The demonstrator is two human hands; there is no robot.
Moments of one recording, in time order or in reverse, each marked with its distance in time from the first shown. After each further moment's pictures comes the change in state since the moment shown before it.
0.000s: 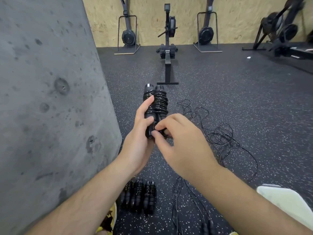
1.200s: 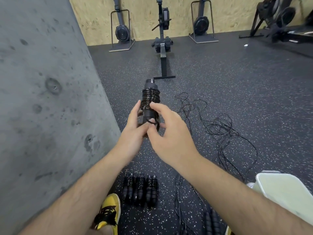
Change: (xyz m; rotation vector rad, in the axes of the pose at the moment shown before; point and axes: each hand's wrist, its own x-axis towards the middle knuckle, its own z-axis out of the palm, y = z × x) left_hand 0.022 -0.034 -0.032 0.385 0.033 0.016; right_hand -0.001 0.008 0.022 0.381 0.005 0.263
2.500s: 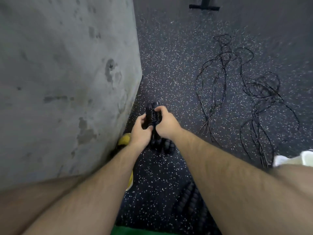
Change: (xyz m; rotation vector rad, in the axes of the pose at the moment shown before) left_hand -0.066 -0.288 -0.096 0.204 0.382 -0.570; right_hand -0.046 0.190 0.243 -0.169 -0.616 0.563
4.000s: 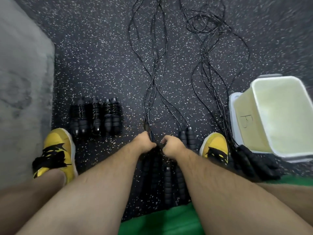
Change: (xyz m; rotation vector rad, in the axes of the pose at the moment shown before) left_hand -0.045 -0.108 0.234 0.978 -0.750 -0.147; right_hand -0.087 0.319 0.001 -0.064 -0.124 0.569
